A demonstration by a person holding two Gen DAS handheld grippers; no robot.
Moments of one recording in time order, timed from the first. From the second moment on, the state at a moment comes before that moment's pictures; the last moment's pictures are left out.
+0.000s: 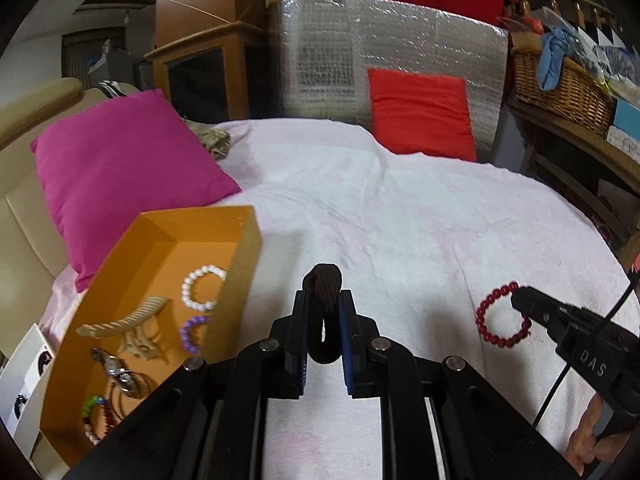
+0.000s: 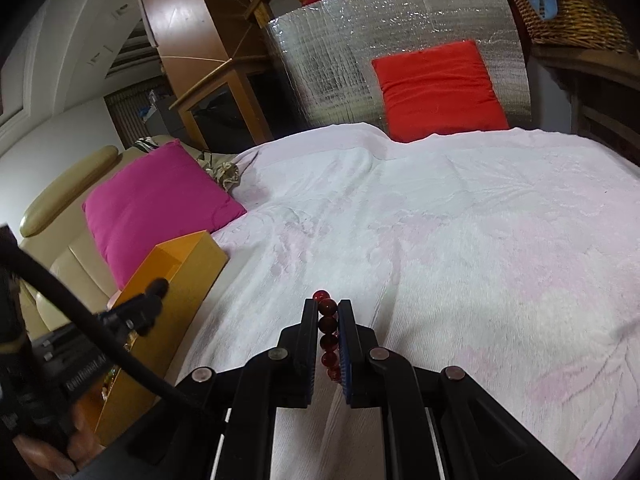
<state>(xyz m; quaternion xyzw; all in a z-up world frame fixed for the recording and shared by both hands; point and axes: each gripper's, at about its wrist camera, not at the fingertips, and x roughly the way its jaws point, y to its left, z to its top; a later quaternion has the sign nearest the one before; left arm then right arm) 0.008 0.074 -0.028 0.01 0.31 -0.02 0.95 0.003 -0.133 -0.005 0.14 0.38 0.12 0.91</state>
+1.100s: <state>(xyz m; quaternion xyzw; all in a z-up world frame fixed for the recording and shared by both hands) -0.030 0.218 -0.011 -0.04 0.27 0.11 0.95 0.001 0.055 0.056 0.09 0.34 0.28 0.89</state>
